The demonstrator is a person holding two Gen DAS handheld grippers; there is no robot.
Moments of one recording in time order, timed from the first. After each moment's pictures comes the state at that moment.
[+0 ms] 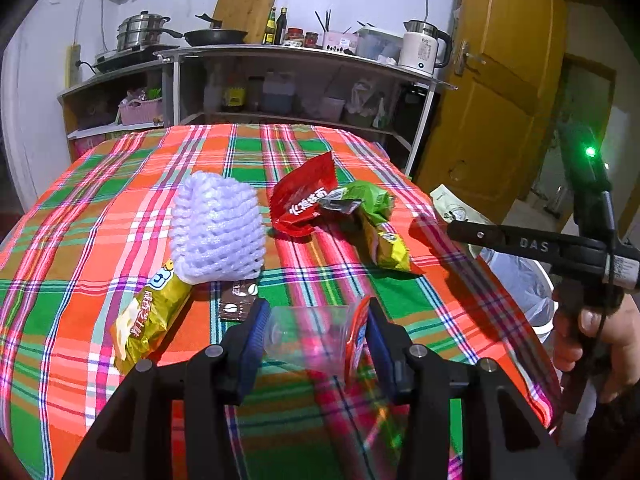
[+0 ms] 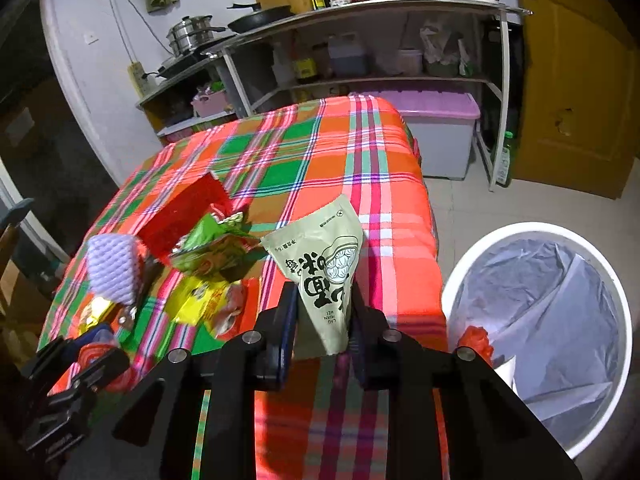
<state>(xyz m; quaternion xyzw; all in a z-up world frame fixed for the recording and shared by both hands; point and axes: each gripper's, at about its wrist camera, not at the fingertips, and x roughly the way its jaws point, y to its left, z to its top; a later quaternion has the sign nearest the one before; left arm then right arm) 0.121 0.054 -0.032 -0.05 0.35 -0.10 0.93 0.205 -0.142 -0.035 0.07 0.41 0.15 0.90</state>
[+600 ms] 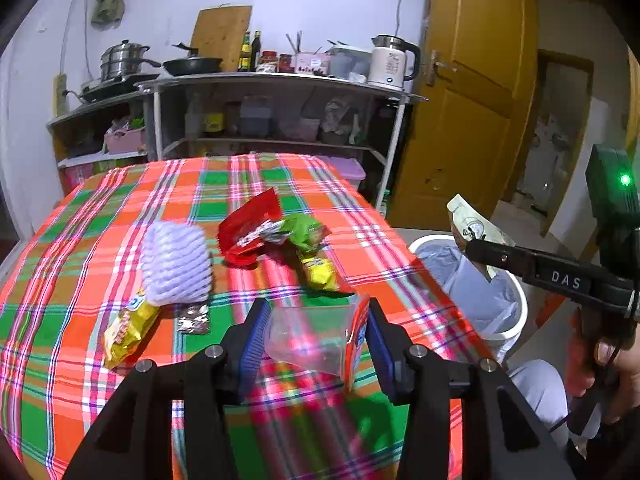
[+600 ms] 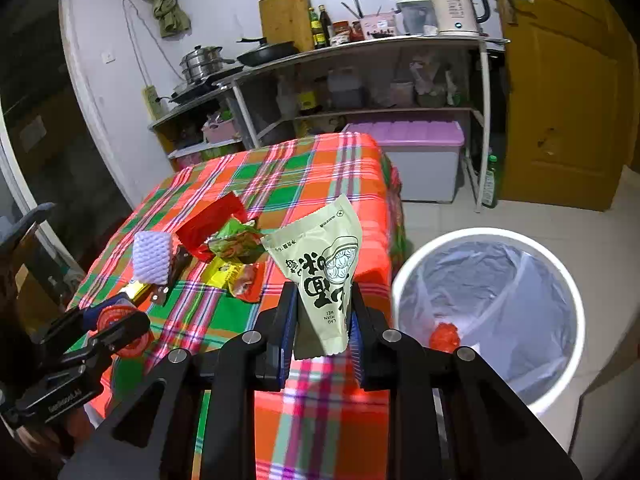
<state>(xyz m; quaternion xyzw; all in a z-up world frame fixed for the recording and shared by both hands) 0.091 0.009 0.007 -0.03 0.32 -0.12 0.94 0.135 -0.187 0.003 0.07 0.36 0.15 0.92</state>
